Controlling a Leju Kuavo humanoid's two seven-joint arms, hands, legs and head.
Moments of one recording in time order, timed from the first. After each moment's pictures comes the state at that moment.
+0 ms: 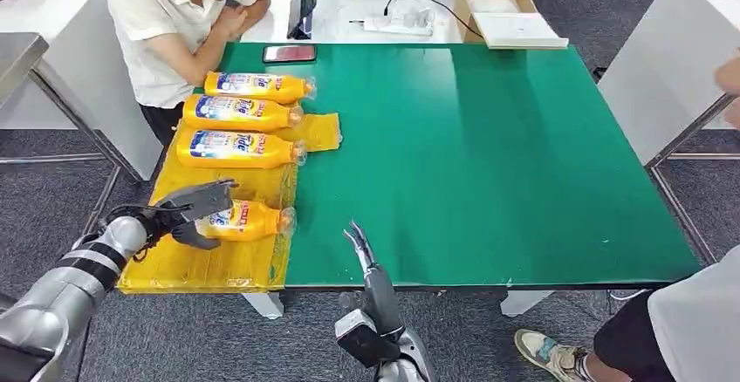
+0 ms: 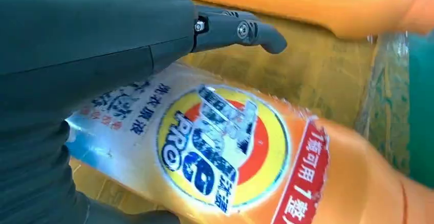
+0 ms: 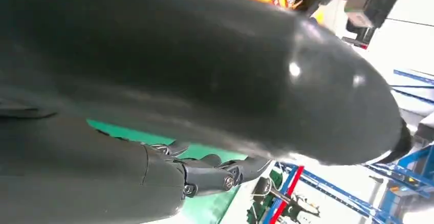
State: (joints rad) left arm -0.69 0.29 -0.47 -0.68 -0.46 -0.30 -0.12; right arm -0.12 0.24 0.50 -0.91 0.24 -0.42 -0.67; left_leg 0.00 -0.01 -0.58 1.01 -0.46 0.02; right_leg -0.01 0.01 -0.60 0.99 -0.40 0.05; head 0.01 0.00
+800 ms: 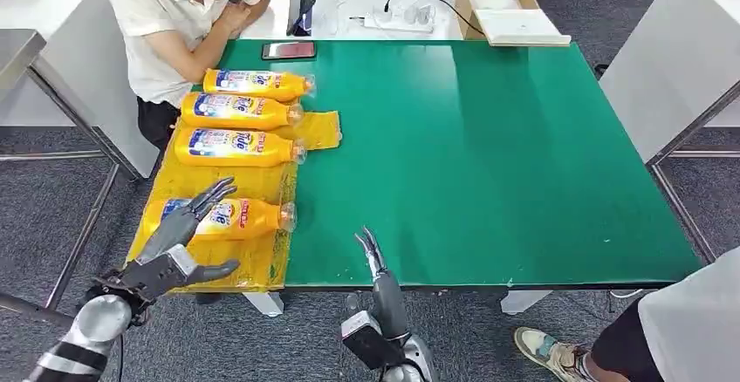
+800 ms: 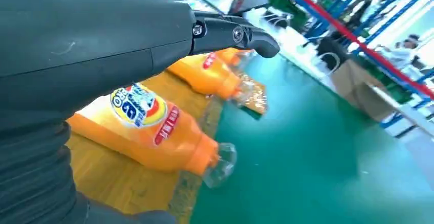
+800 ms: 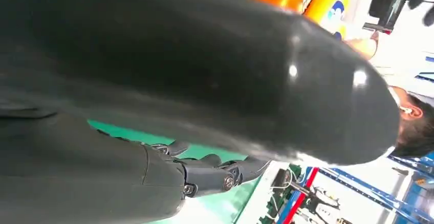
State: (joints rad) left arm -0.15 0.33 -0.23 -1.50 -0.31 -0.10 -0.34; right arm -0.10 0.23 0.48 -0.89 0.22 -0.45 -0.67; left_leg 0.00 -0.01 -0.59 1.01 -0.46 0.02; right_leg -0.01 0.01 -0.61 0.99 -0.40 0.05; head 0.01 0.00
